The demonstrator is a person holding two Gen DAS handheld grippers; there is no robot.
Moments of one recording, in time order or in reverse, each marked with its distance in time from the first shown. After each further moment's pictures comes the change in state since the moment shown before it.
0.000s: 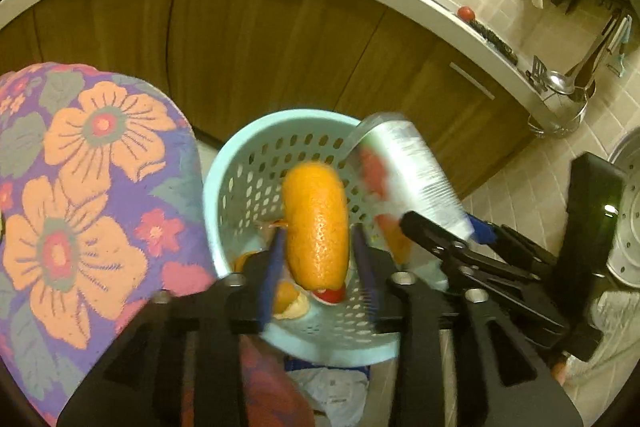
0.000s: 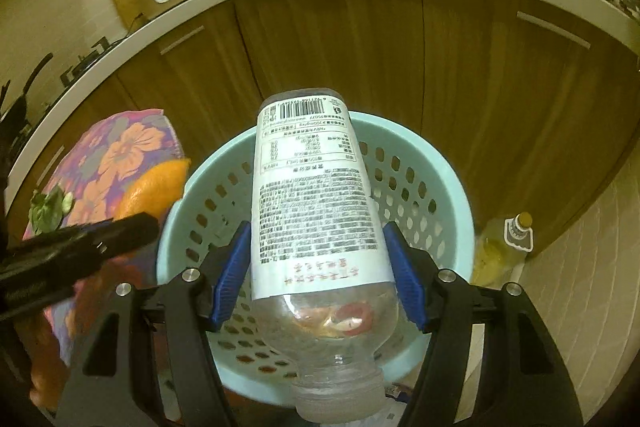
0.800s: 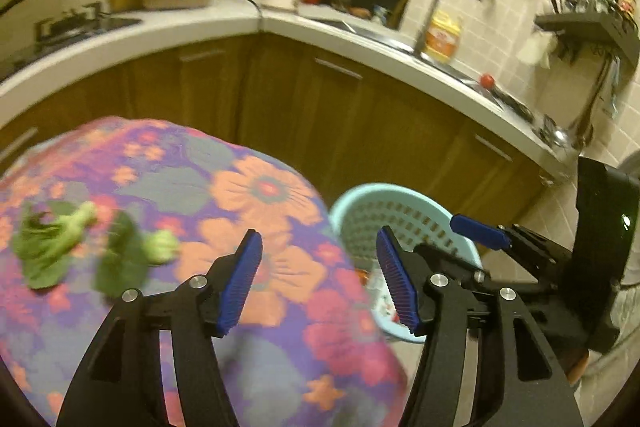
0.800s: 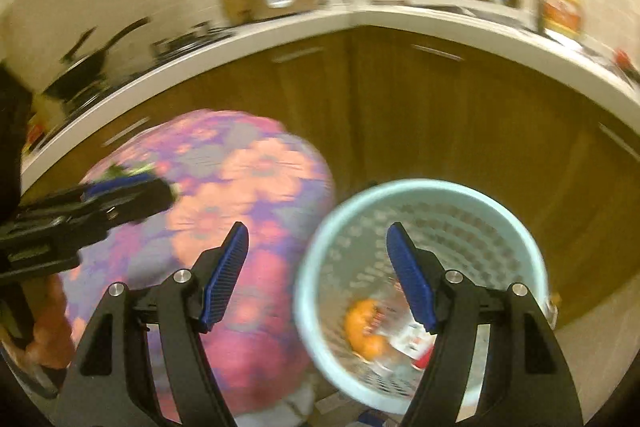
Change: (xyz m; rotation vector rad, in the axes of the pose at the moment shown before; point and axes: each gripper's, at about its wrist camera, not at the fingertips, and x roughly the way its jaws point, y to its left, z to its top) left arm -0.141 0.063 -0.010 -0.019 -0.259 0.158; right arm -0.057 0.147 0.013 -0.326 -0.115 0.195
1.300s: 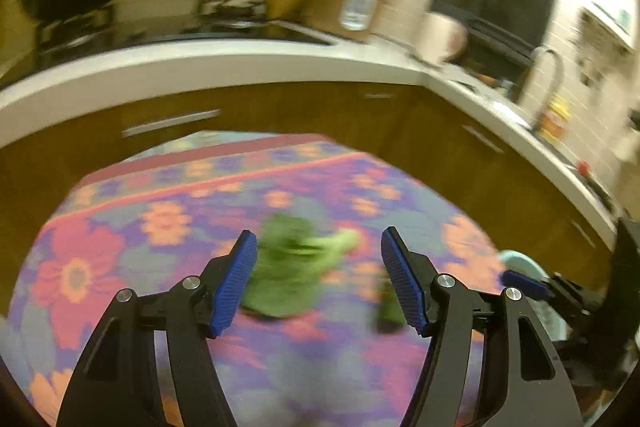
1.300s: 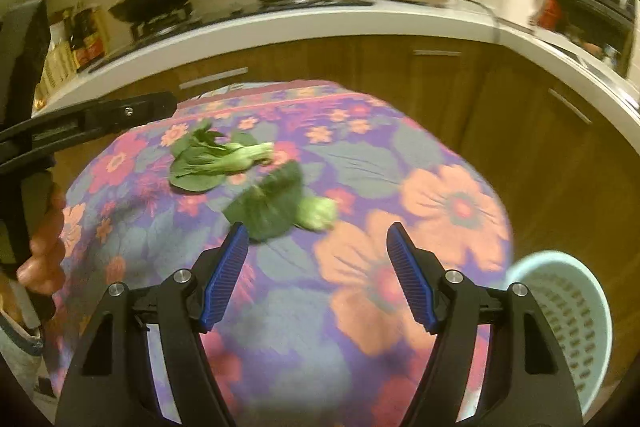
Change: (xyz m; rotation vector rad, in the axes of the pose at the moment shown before) left arm -0.065 0.198 -0.004 -0.266 -0.118 0.309; right arm 0.090 0.147 0.030 -0.229 0.107 0.190
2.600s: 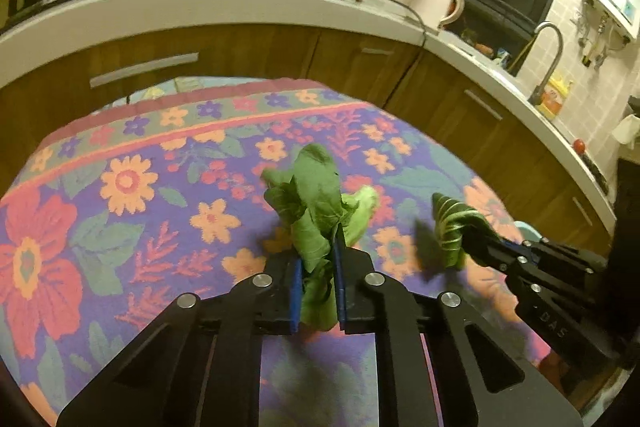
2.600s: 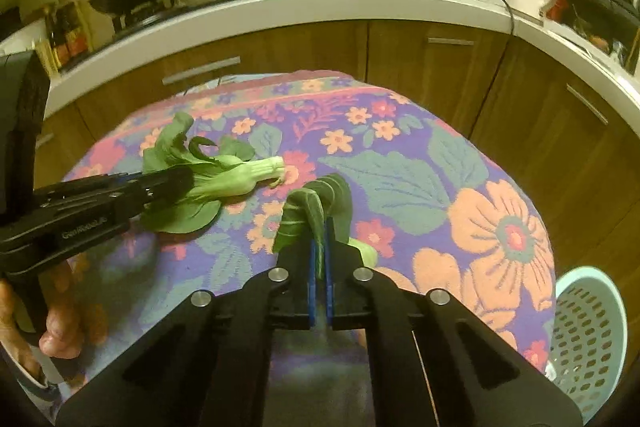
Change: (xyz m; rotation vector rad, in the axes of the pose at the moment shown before) left arm 0.040 -0.002 -0.019 0.030 0.109 -0.089; right arm 0.040 0.002 0.015 0.070 0.010 -0.026
